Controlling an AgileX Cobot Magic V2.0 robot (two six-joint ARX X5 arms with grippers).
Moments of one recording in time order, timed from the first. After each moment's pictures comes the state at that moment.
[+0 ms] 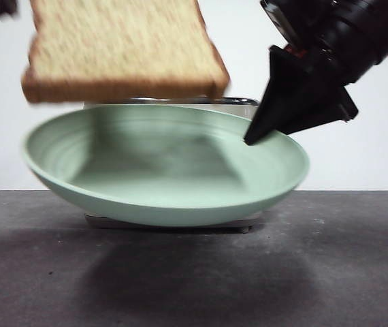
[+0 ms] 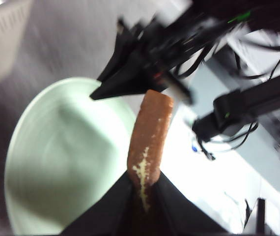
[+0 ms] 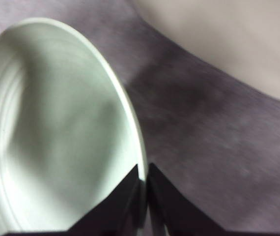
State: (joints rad) left arm -0.42 1.20 1.13 -0.83 0.87 0.08; right arm 0.53 1.30 0.86 -0.39 -0.51 0.08
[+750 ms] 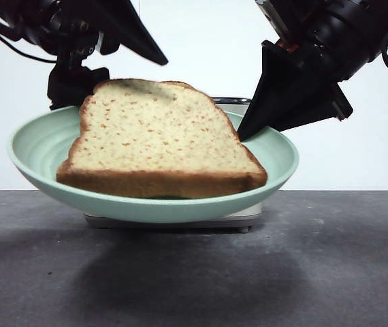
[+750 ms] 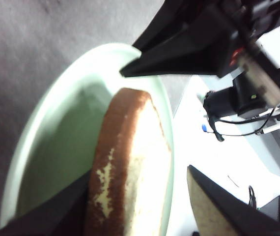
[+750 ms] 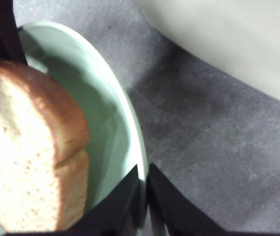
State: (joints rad) left arm -0.47 1.47 1.15 -0.77 0.88 0.10; right arm 0.54 1.30 0.86 -0.38 -0.51 0.11
